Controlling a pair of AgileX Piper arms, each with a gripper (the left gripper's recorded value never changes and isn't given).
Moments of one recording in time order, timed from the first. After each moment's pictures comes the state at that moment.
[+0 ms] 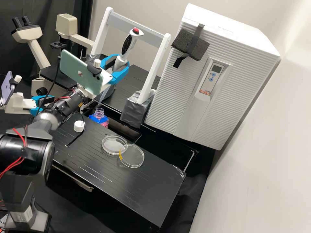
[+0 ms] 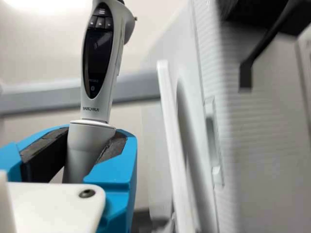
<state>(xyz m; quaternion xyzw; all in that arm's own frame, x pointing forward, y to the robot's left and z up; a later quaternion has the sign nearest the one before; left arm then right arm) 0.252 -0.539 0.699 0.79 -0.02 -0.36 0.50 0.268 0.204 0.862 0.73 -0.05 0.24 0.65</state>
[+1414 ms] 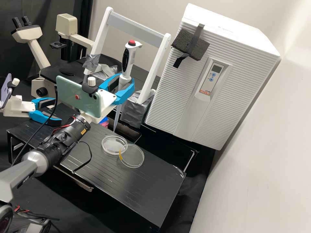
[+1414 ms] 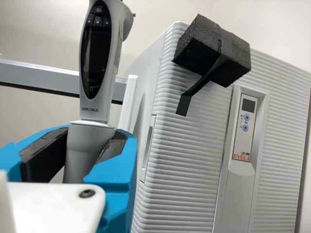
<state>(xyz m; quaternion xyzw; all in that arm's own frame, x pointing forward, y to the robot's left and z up) 0.244 -0.536 0.693 0.78 -0.04 -0.37 0.50 0.194 0.140 0.902 0.63 -0.05 0.22 0.74</state>
